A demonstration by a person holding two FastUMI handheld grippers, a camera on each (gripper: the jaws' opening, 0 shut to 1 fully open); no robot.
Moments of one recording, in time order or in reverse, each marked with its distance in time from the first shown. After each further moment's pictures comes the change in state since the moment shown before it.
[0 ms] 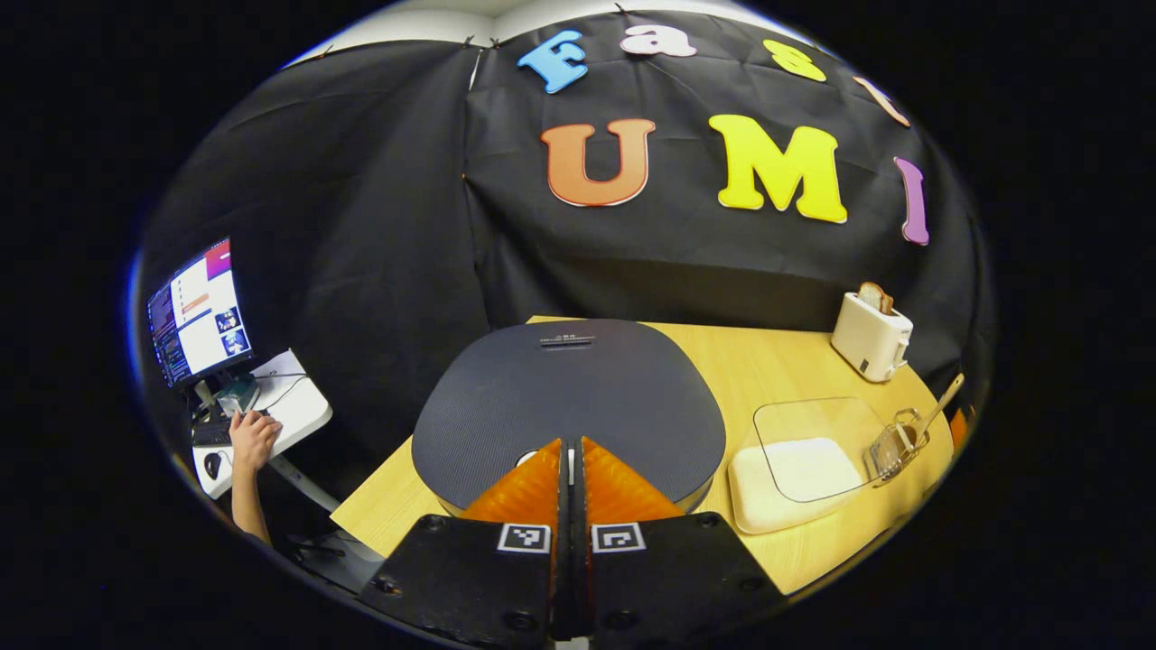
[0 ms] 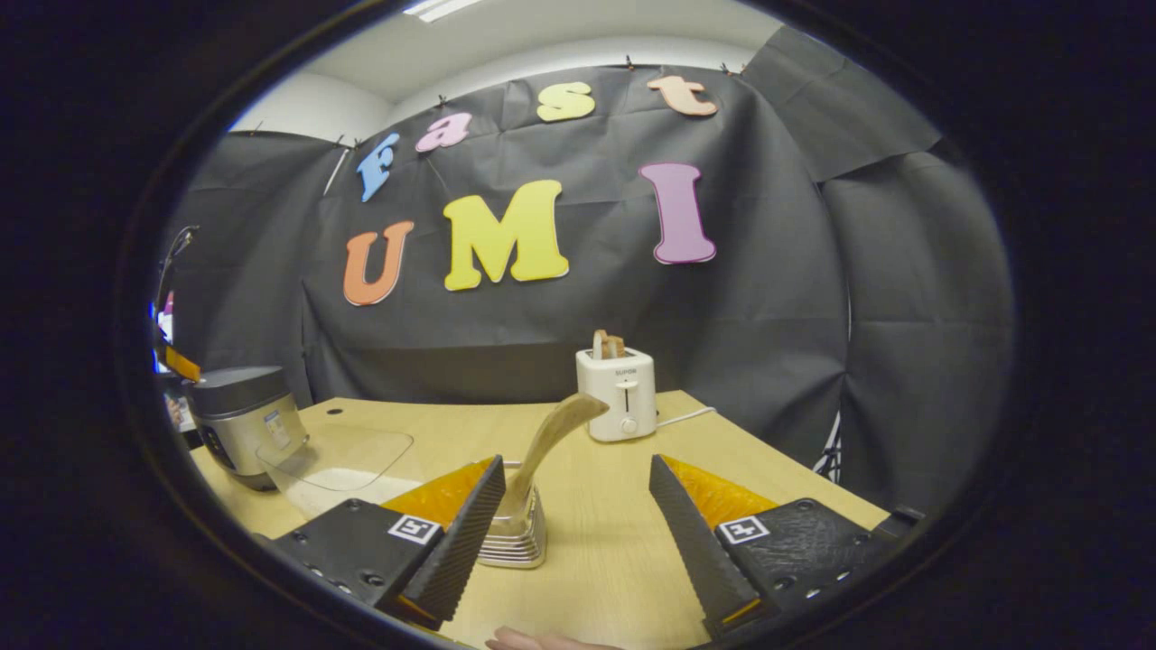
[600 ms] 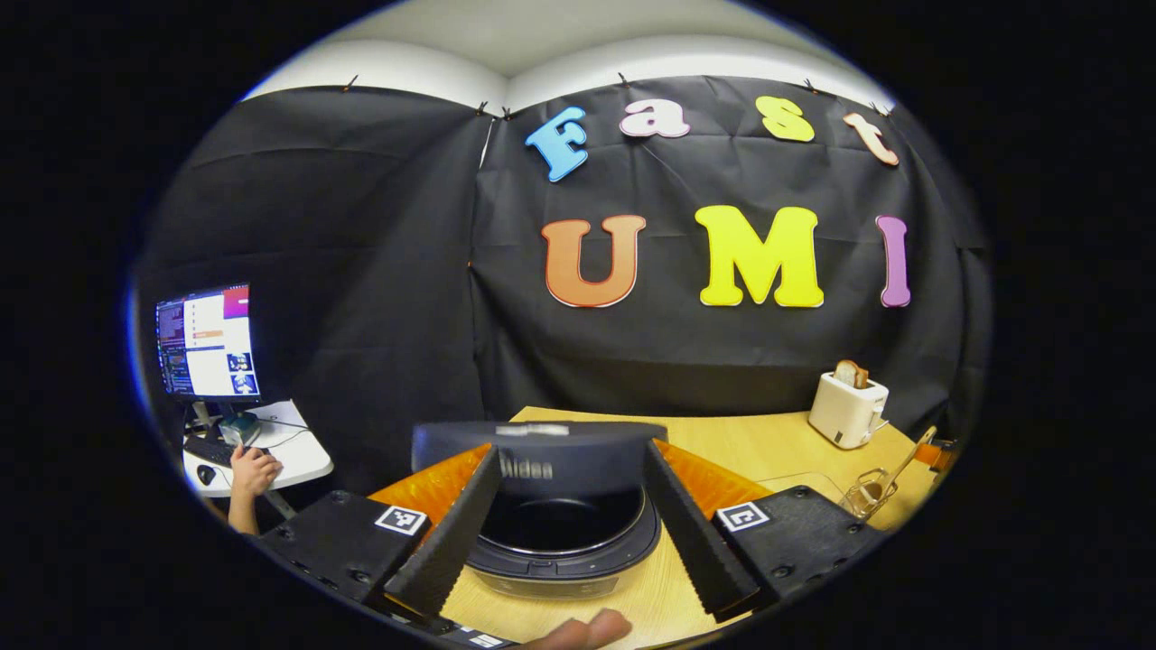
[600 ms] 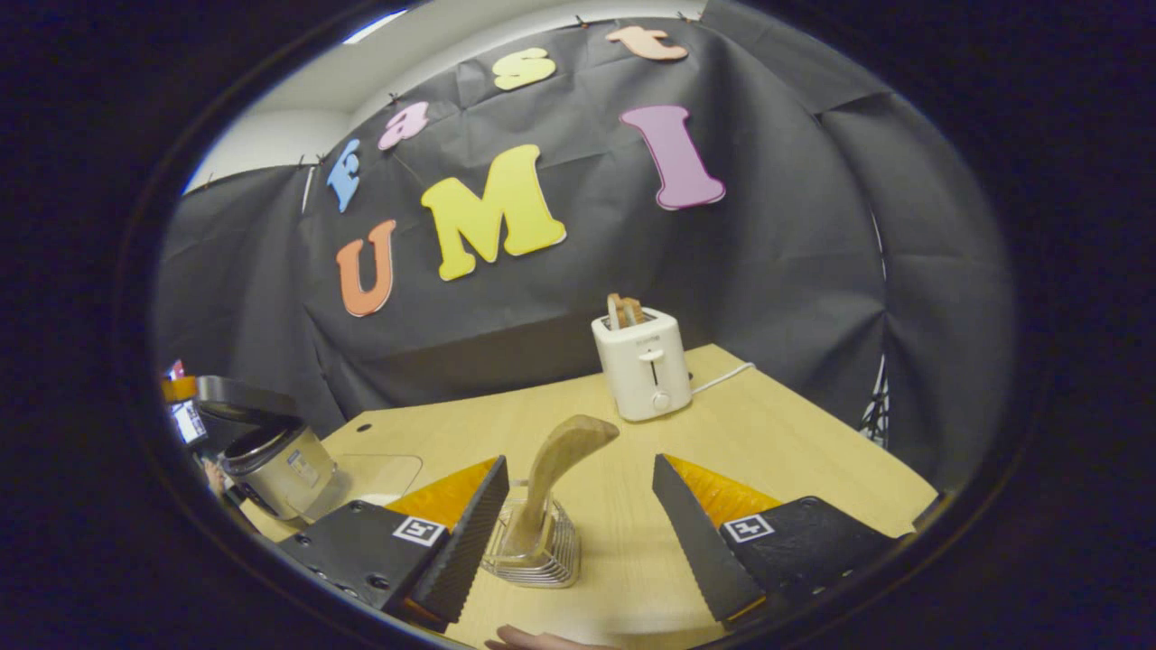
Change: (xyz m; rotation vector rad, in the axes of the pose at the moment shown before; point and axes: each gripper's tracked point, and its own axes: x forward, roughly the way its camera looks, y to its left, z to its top) left arm -0.040 -0.022 0.056 0.026 -0.262 -0.044; right arm 0.061 0.006 0.000 0.186 0.169 0.094
